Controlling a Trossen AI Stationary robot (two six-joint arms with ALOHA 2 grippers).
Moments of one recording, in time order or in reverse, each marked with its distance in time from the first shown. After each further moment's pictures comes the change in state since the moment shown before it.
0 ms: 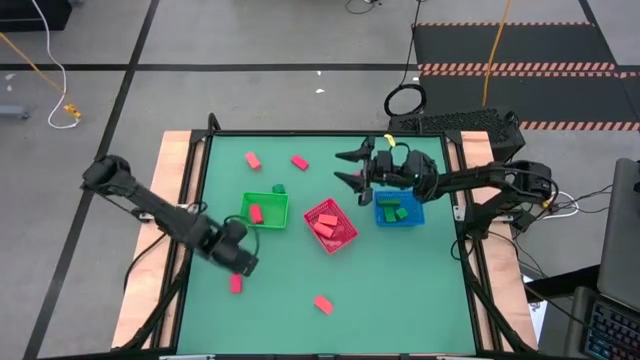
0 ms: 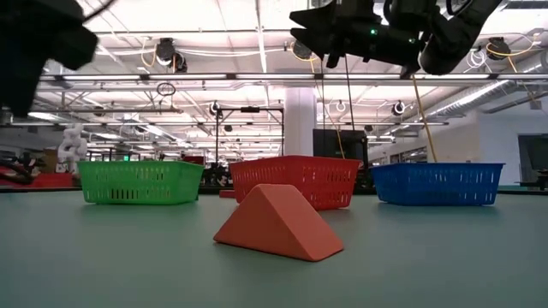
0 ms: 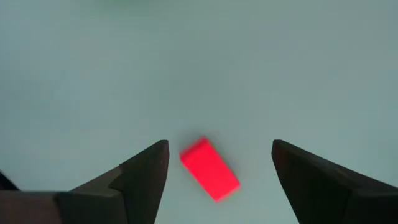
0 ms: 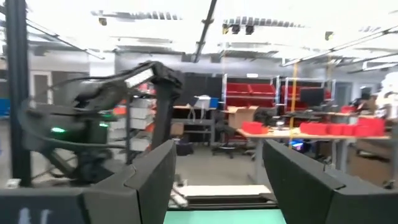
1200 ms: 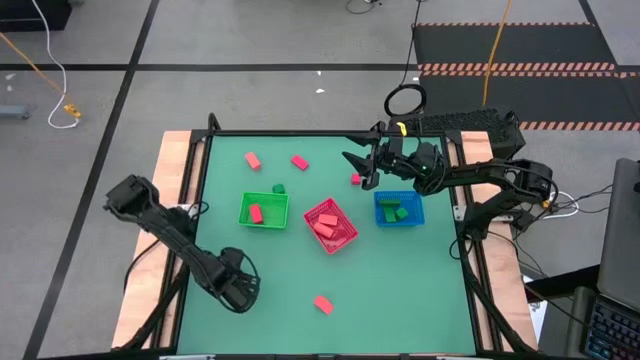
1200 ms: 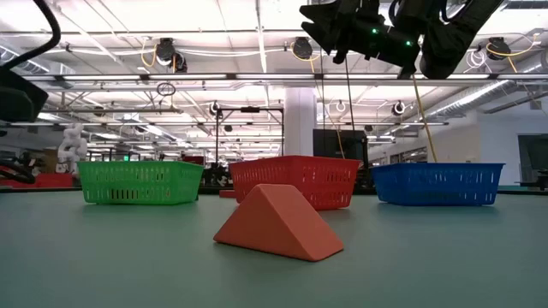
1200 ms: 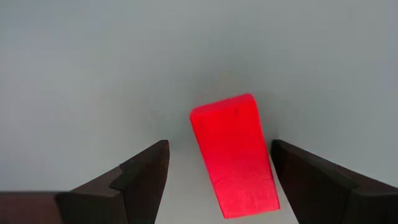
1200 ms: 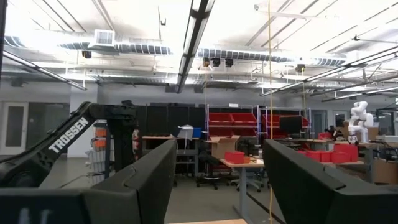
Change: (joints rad) left arm -0.199 0.367 0.002 0.128 0.069 -0.428; right arm -0.095 0.000 0.000 0.147 -0.004 0.053
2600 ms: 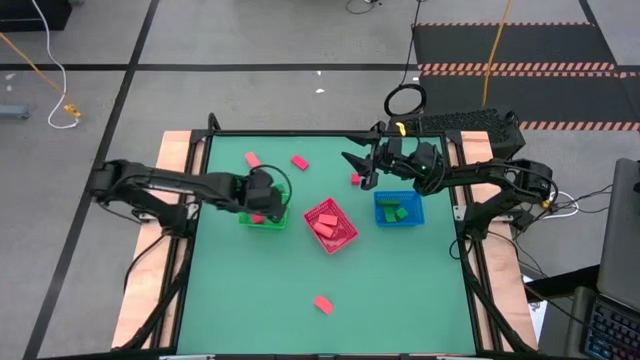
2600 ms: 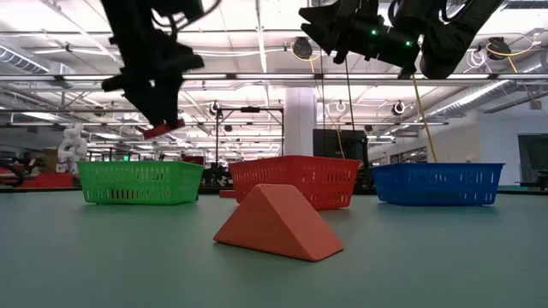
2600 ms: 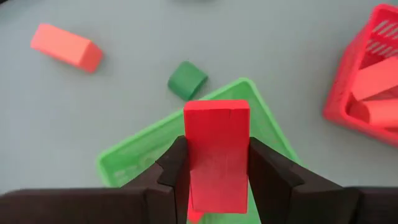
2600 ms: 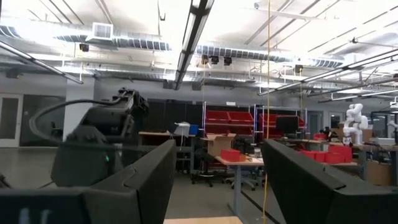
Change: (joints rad) left arm 0.722 -0.261 0.140 -0.061 -0.428 1.081; right arm -0.001 0.000 0.000 -0.013 0.004 -0.036
